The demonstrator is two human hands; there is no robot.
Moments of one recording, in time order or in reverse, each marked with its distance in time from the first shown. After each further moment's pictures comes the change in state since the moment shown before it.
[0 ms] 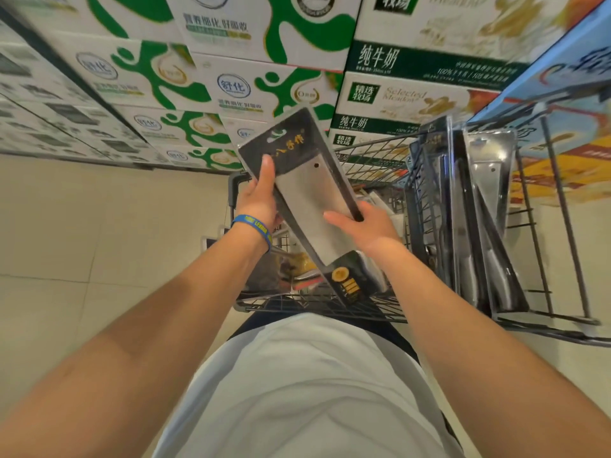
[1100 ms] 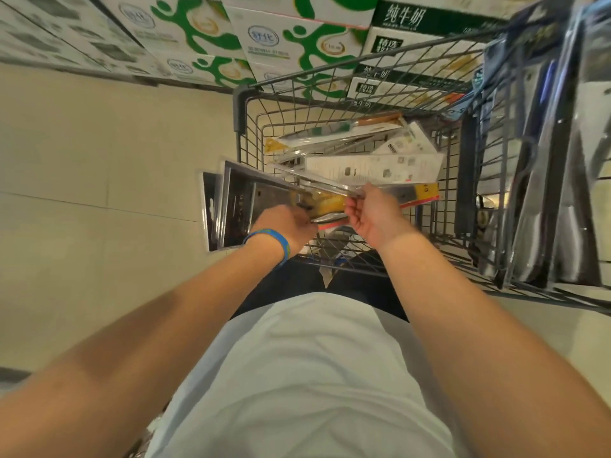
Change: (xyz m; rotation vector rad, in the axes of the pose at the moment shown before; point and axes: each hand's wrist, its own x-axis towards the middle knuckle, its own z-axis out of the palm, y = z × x) left_hand 0.000 -0.120 -0.050 1.521 -0.316 0.072; right_hand 0.011 0.057 0.070 0.659 0.042 0.638
